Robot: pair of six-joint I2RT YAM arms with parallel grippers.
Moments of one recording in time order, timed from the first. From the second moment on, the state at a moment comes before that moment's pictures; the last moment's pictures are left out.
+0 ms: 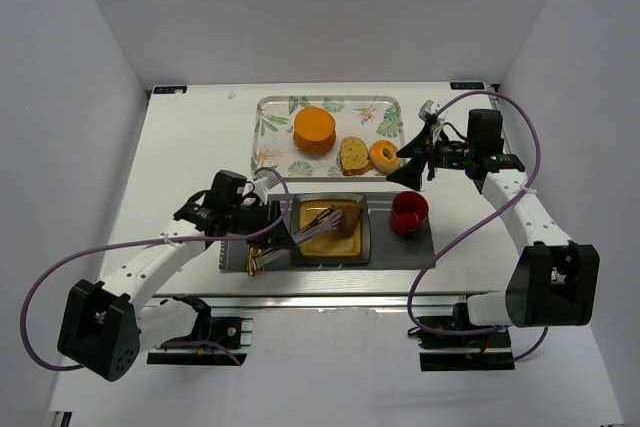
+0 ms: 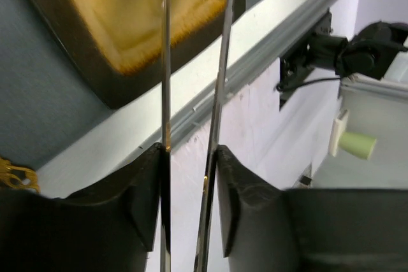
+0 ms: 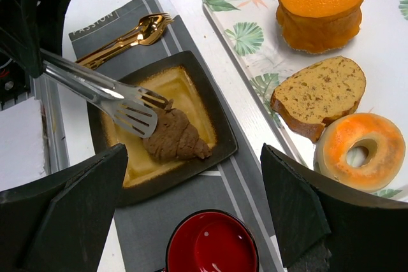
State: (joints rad) left arm -0.43 1.12 0.67 -0.48 0.69 -0.47; right arm 0.07 1.35 1.02 -0.30 -1.12 -0.38
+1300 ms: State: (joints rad) left arm -0.12 1.57 1.07 -0.14 0.57 -0.82; right arm 0.07 1.35 1.02 -0.28 -1.14 -0.39
